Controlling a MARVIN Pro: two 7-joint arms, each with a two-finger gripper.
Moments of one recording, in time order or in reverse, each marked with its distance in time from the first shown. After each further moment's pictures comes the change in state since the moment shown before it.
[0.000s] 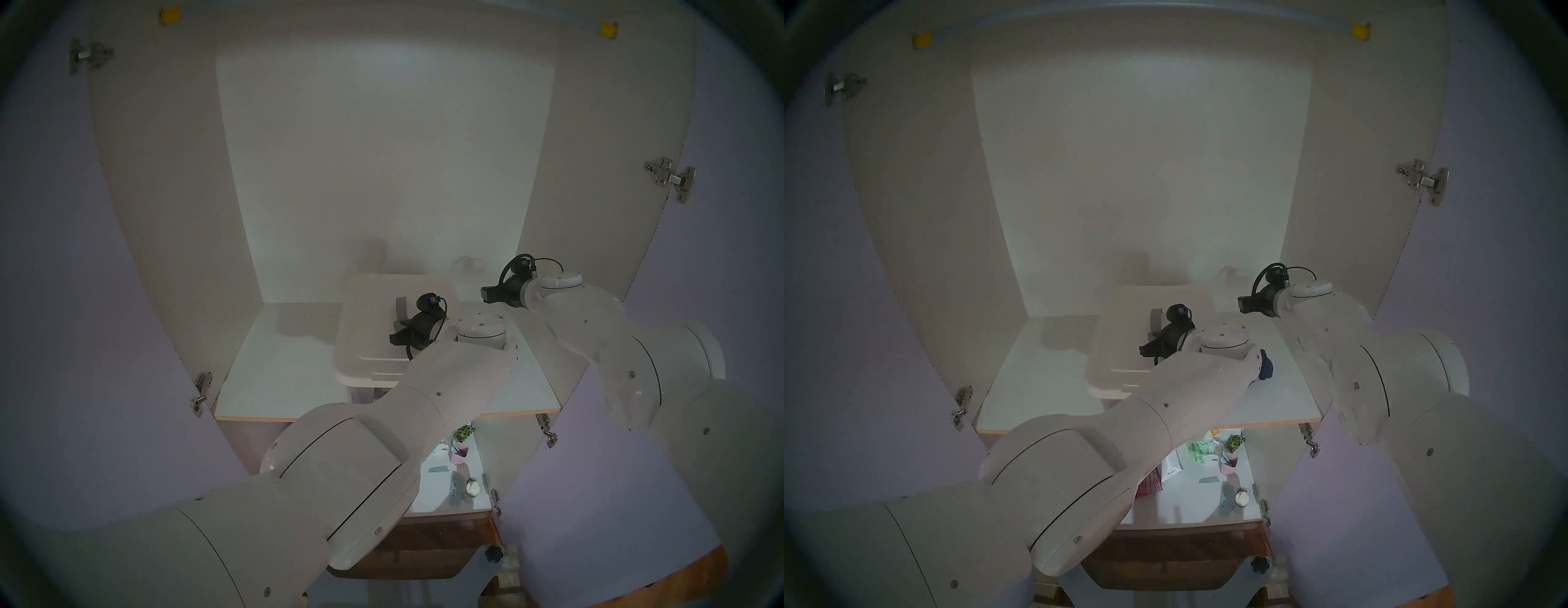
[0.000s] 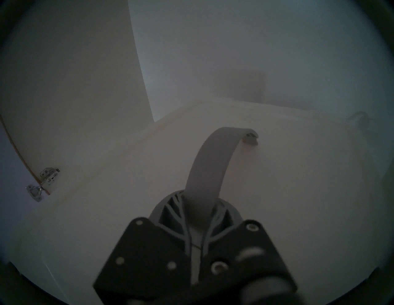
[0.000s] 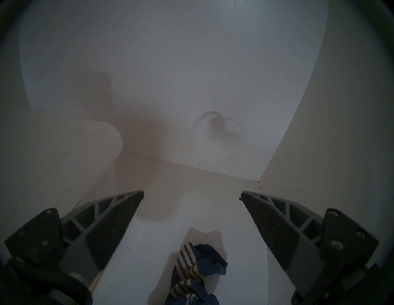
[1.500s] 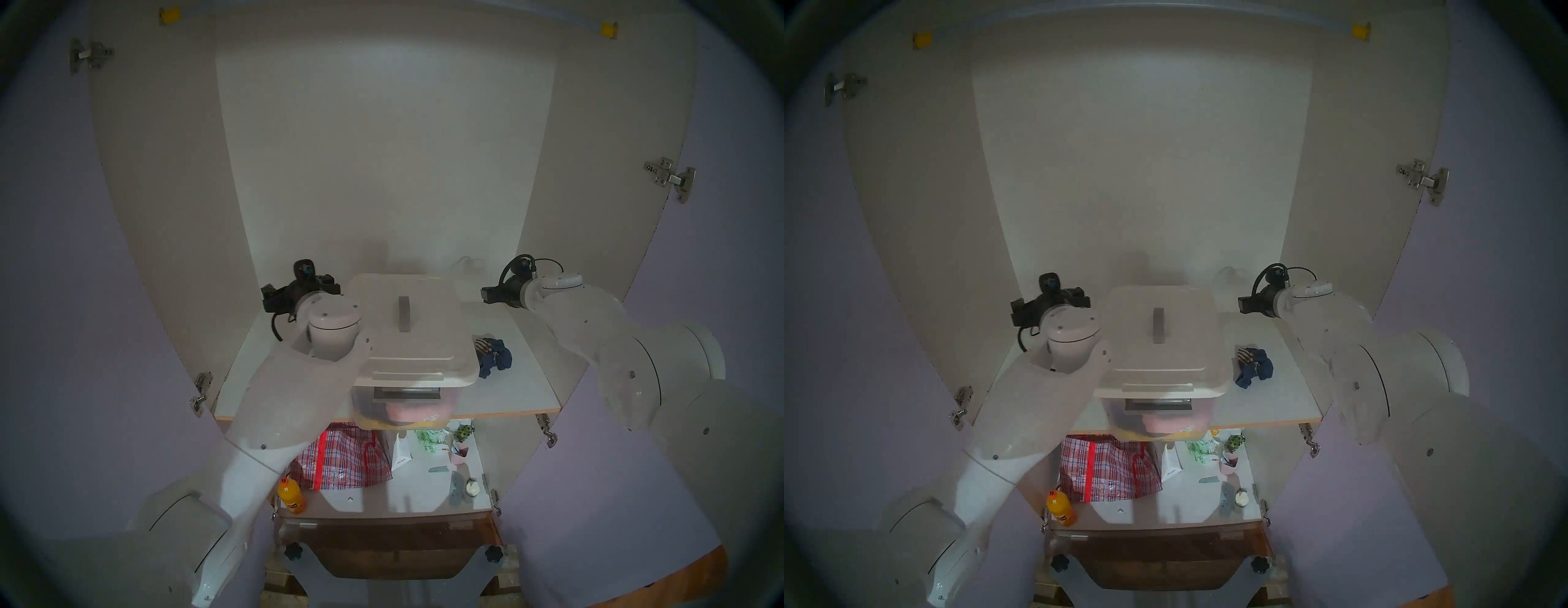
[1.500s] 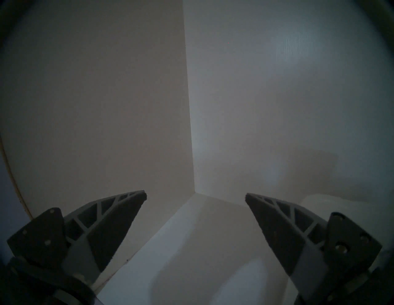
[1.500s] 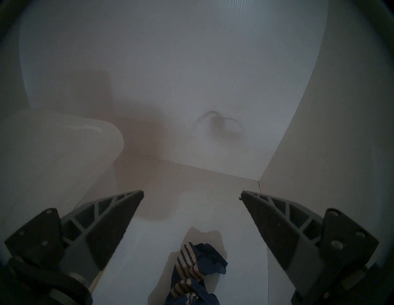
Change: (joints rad) left arm 0.432 0.658 -0.204 -1.072 0.136 0.298 -0.305; right arm -0.001 0.000 0.001 0.000 -0.001 0.001 0.000
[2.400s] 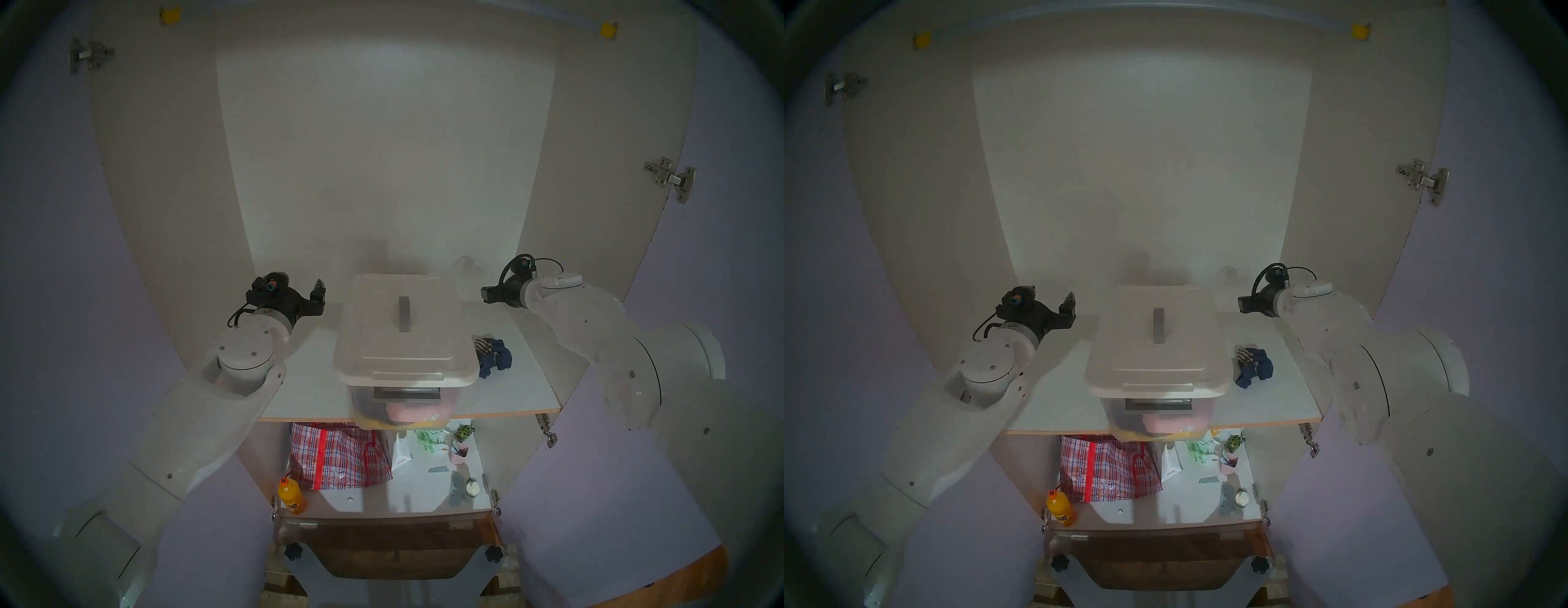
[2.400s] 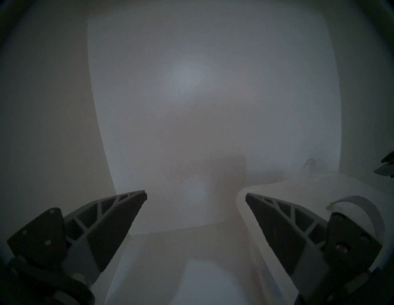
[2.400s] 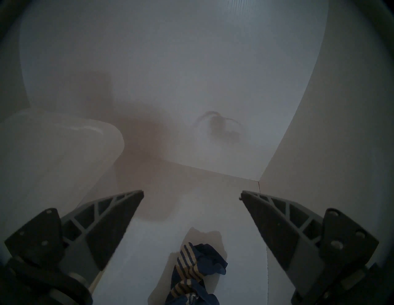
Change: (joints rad) left arm 0.068 0.272 -0.011 0.053 0.069 -0.243 -0.642; right arm 0.001 0.000 0.000 0.000 -0.001 -0.001 0.000
